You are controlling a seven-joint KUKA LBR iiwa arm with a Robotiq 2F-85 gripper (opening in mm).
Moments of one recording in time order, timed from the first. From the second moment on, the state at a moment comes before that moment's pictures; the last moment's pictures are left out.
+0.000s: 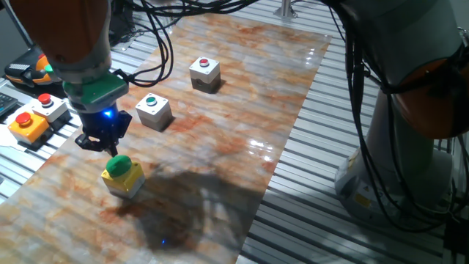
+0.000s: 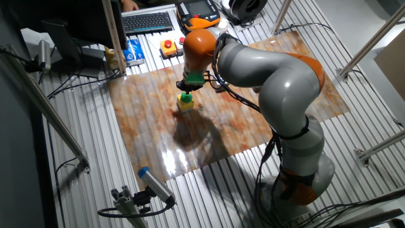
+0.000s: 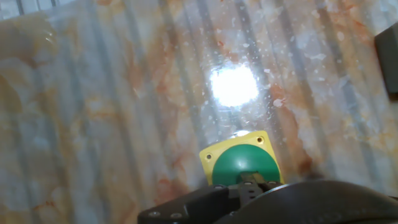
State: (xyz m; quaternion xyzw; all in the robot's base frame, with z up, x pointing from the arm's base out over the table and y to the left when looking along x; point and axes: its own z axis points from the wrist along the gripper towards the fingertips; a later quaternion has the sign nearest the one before) arm 0.581 0.258 0.146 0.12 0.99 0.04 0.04
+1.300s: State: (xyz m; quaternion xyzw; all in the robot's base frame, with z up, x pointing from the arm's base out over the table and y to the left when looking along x) arm 0.572 0.222 0.155 0.11 0.99 0.02 0.07
